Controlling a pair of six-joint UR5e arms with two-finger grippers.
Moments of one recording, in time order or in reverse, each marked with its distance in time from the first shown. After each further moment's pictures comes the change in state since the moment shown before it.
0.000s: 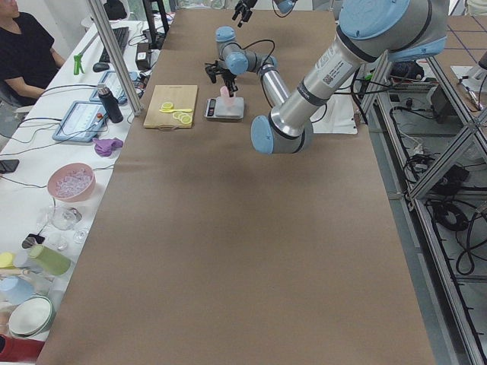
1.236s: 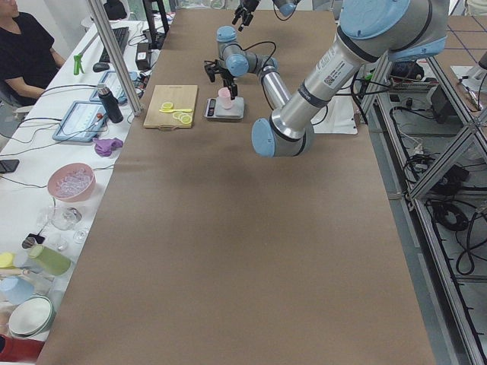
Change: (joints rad) left arm -0.022 0.052 -0.095 -0.012 0.013 0.026; right arm -0.072 0.028 0.028 0.003 -0.043 0.037
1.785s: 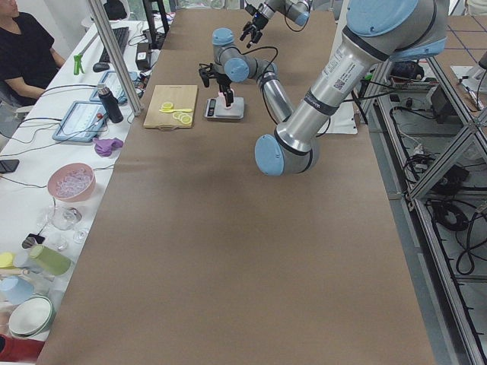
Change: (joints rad) left arm -0.098 0.147 -0.175 0.059 -0.049 0.116; right arm -0.378 -0.004 0.029 0.000 -0.420 0.106
